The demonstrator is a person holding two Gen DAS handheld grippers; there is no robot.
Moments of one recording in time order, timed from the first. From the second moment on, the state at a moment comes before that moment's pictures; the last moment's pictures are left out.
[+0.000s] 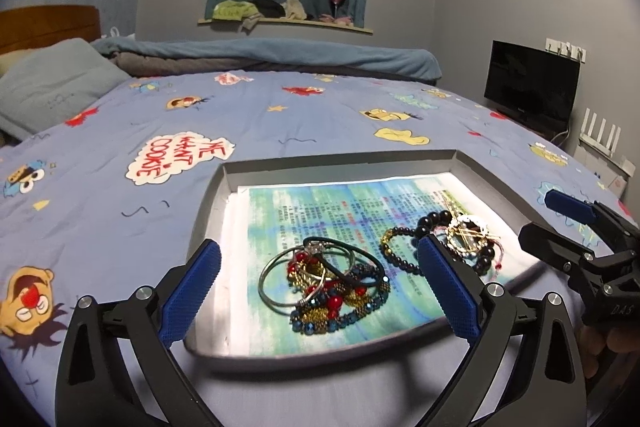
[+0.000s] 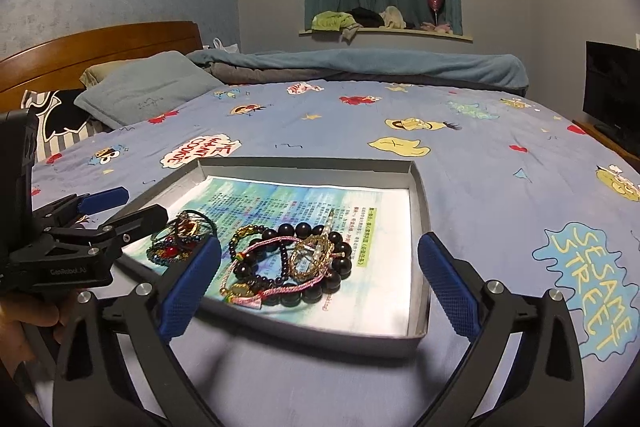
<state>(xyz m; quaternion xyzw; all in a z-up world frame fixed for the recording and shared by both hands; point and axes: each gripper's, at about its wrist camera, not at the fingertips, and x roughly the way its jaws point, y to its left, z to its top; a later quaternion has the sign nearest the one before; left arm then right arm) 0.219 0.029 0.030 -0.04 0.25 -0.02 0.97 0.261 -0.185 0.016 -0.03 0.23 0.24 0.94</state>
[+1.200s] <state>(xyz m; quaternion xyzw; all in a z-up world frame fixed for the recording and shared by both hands) 0.132 0.015 0.037 -0.02 0.16 0.00 0.99 0.180 -0.211 0.013 -0.01 0.17 0.26 0.95</state>
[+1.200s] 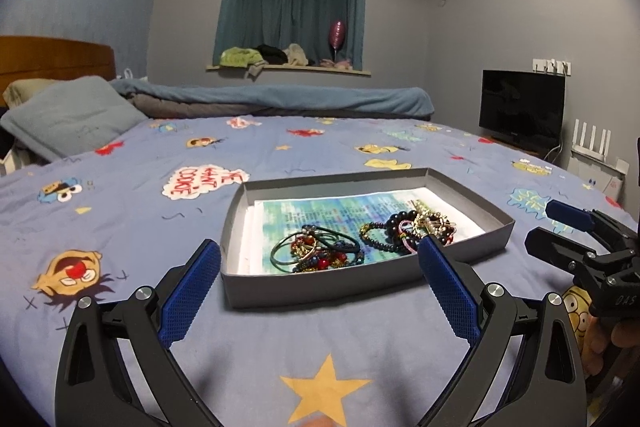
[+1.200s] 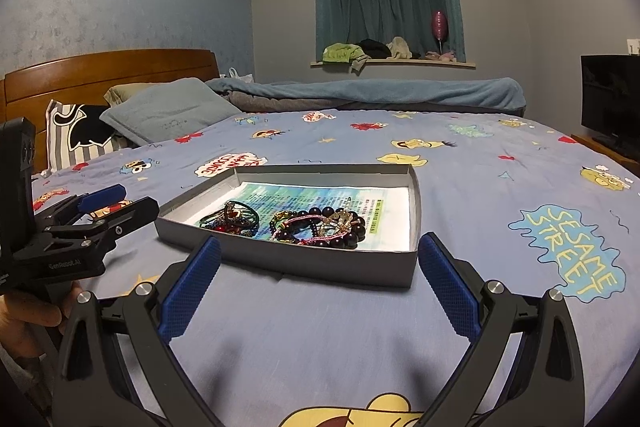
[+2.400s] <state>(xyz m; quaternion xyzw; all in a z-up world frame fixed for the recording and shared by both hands) 0.130 0.020 0.036 -0.02 0.17 0.00 0.99 0.177 -0.209 0.012 -0.02 0.17 0.26 0.95</state>
